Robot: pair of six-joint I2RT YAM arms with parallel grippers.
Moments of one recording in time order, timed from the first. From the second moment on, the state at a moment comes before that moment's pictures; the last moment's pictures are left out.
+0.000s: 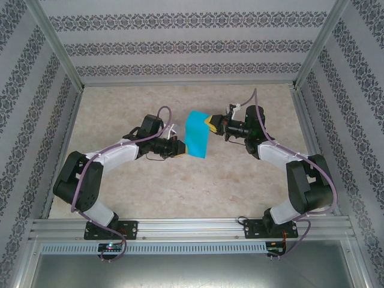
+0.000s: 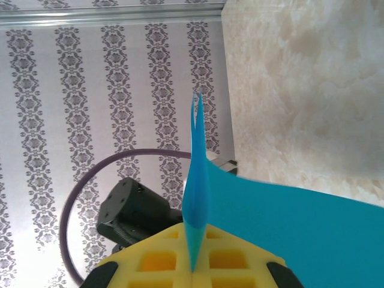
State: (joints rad) left arm -0.43 1.58 0.92 -0.16 0.80 -0.67; right arm 0.26 1.53 0.79 0.51 -0.91 1.43
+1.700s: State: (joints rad) left arm -0.54 1.85 0.98 -0.09 0.76 -0.84; right arm 0.27 1.85 1.12 -0.32 -0.66 0.59
